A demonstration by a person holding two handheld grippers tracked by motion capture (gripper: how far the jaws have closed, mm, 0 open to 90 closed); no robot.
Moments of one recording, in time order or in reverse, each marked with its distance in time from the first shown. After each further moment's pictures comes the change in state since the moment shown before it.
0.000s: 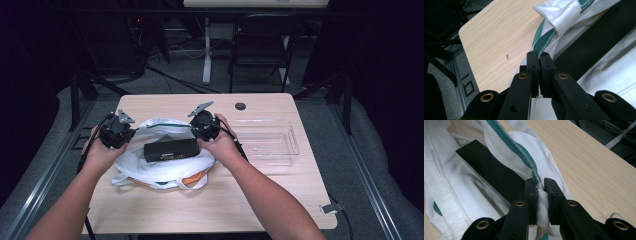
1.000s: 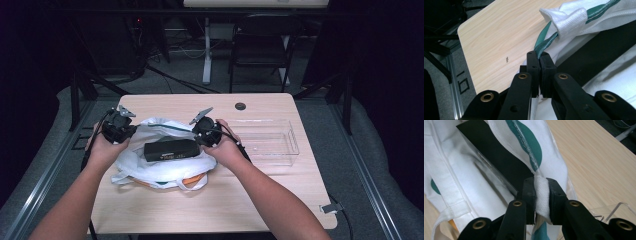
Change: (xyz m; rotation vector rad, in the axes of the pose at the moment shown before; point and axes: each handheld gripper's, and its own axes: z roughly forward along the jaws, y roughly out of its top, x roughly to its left) left arm 0.005 0.010 0.007 -0.003 -0.004 -0.060; right arm 0.002 -0.015 0.003 0.075 0.009 -0.072
